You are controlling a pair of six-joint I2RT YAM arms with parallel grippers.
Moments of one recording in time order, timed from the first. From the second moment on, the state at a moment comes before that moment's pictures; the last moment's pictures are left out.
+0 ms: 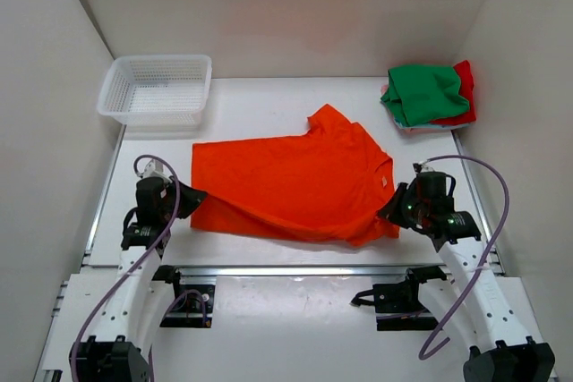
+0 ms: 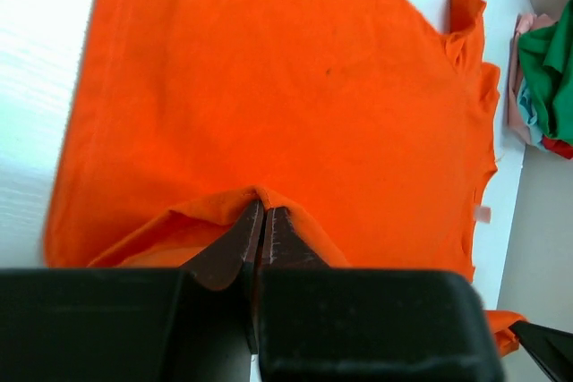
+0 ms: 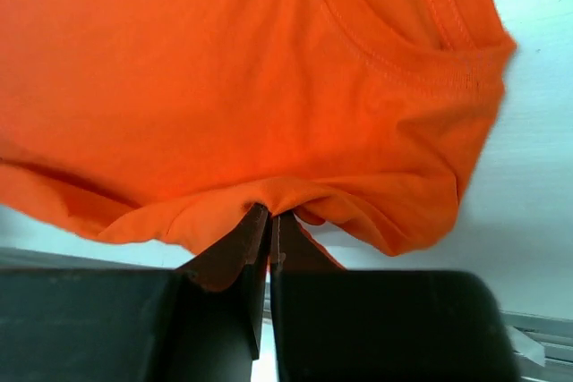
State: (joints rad) left arm 0.01 0.69 0.39 -0.28 0.23 -0.76; right arm 0.12 0.70 0.58 -0.73 -0.18 0.51
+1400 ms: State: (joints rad) left arm 0.04 1.45 0.91 0.00 0.41 -0.72; right arm 0.00 1.30 1.07 -0.27 -0.31 0.29
